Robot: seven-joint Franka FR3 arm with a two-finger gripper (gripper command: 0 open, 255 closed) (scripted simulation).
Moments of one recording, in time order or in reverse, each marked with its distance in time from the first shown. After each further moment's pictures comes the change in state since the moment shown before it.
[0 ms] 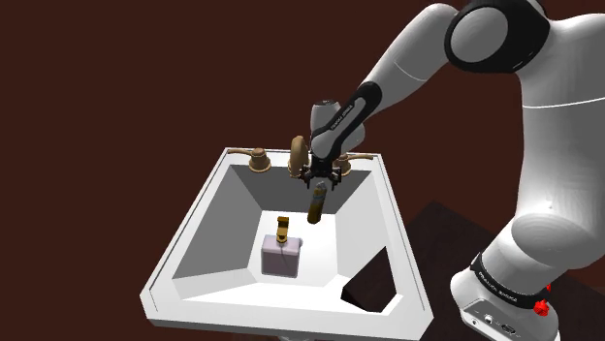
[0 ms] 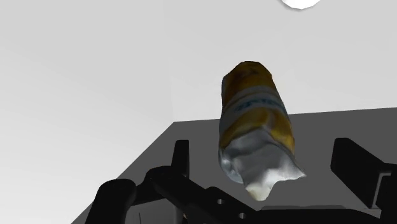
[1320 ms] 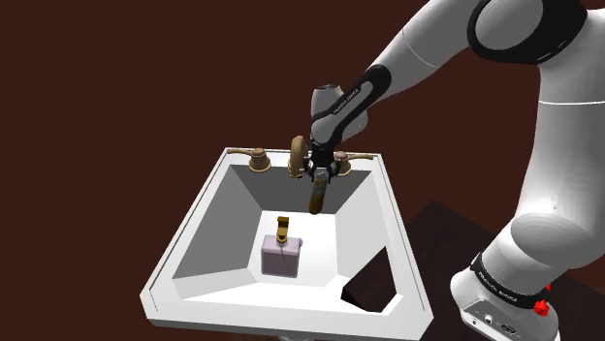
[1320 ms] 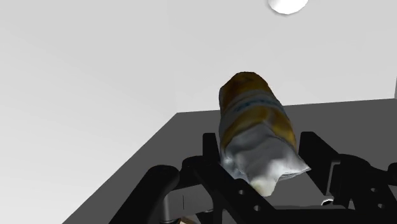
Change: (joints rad) arm -0.013 -0.104 0.015 -0.012 0.020 -0.091 -0.012
